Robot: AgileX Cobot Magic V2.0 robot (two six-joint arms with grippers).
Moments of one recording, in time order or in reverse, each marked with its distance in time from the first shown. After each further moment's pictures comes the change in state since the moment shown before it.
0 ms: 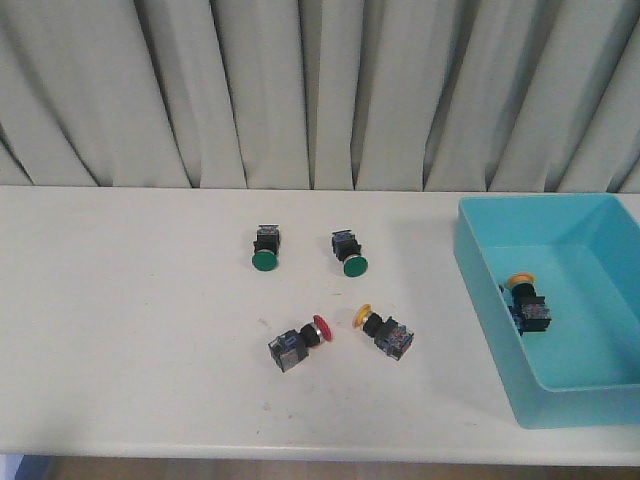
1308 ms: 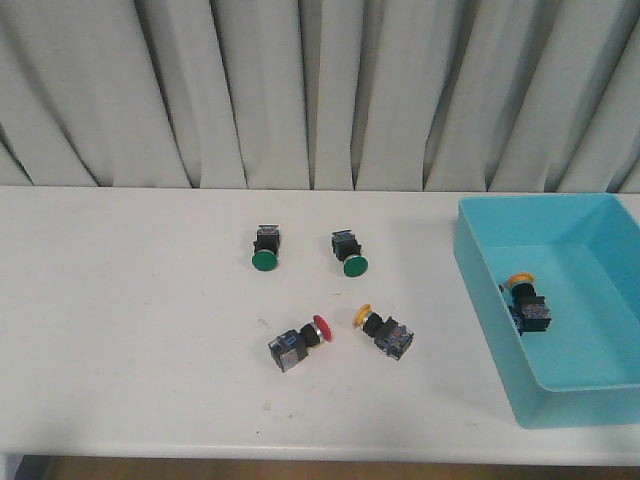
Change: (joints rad) left arm 0.000 0.000 0.000 0.000 0.001 0.000; right arm 0.121 -0.450 0.313 0.069 0.106 0.008
